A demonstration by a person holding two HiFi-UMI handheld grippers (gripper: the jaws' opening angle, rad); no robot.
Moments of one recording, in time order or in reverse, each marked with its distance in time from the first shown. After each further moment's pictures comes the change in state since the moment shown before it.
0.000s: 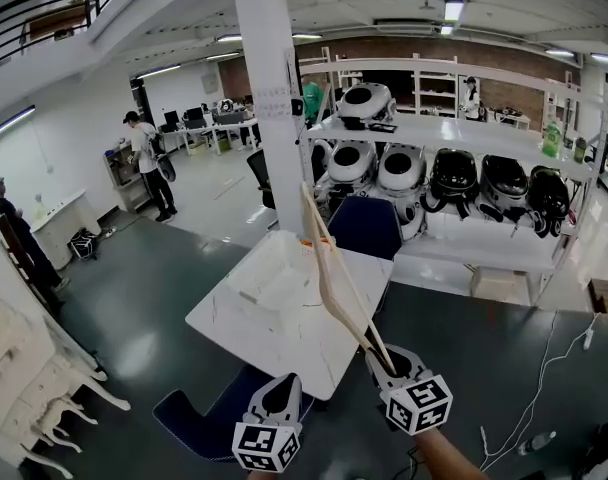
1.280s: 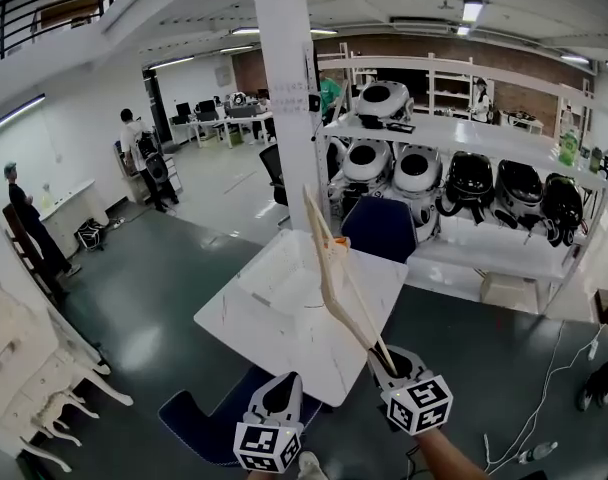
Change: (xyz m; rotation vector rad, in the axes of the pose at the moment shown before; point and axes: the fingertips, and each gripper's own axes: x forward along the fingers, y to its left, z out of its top) left arm 0.008 0.044 0.004 0.015 -0.004 0.047; right arm 0.050 0.012 -0.007 -0.009 0.029 0.041
